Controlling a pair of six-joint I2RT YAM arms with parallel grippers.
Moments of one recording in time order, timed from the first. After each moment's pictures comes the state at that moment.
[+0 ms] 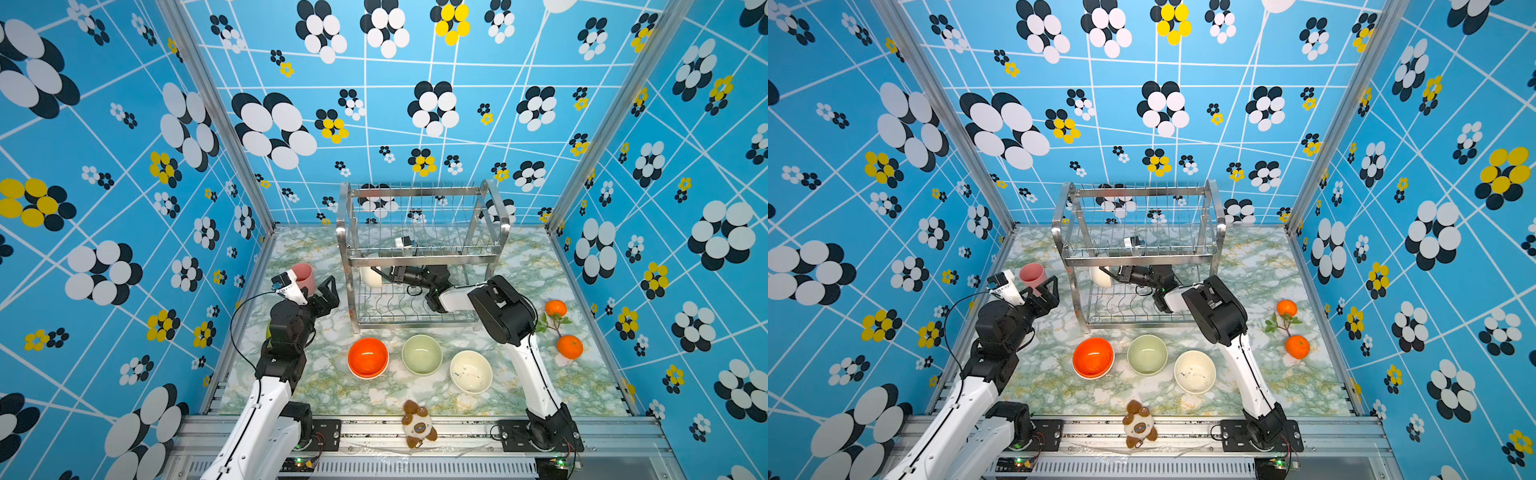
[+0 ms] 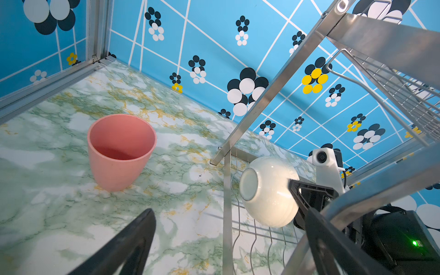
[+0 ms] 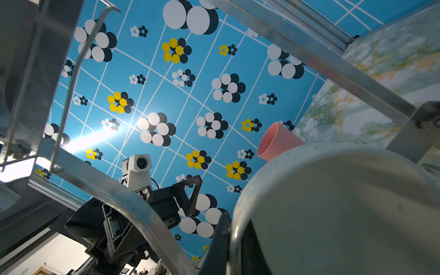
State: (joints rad) left arm -0.09 0.75 0.42 0.16 0.04 -0.55; right arm 0.60 2.38 1.42 1.23 -0.77 1.20
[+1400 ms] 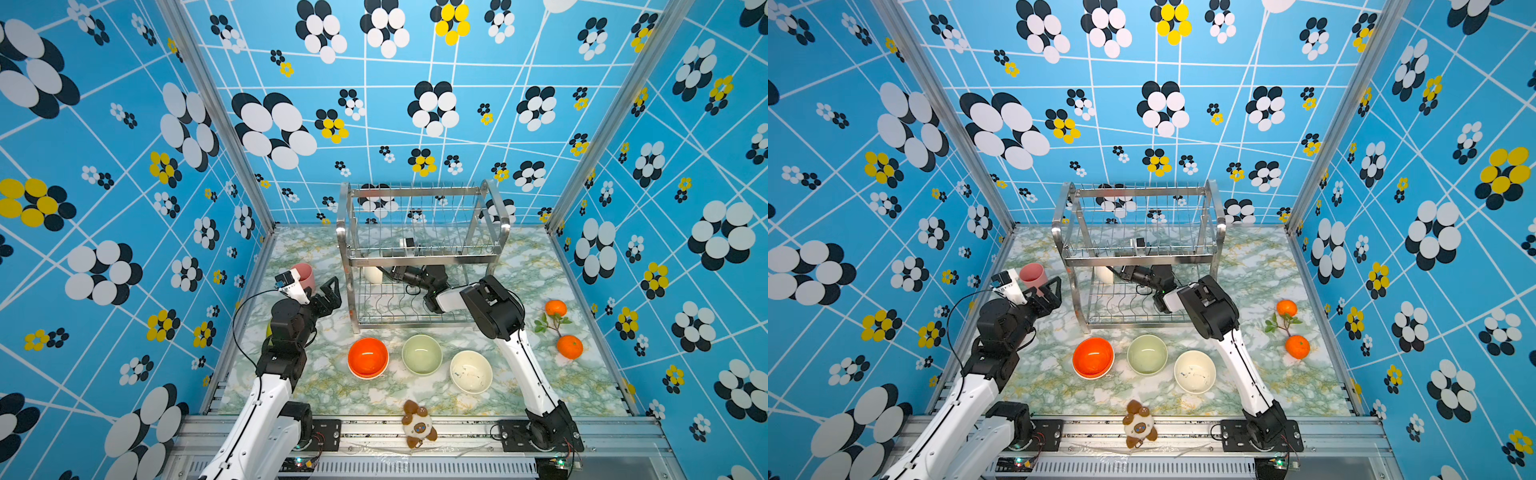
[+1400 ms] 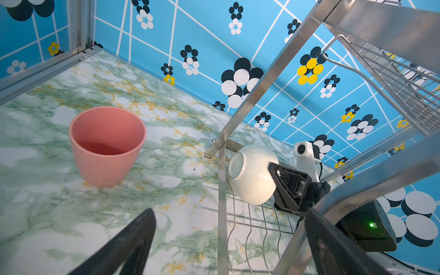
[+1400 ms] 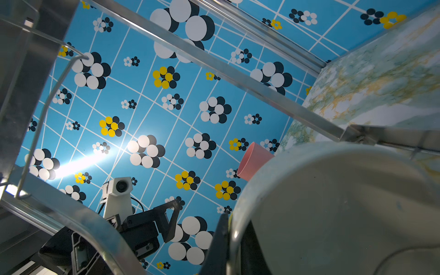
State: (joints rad) left arm -0.09 0.77 0.43 0.15 0.08 -0.55; right arm 0.58 2.51 1.50 1.31 -0.68 1.24
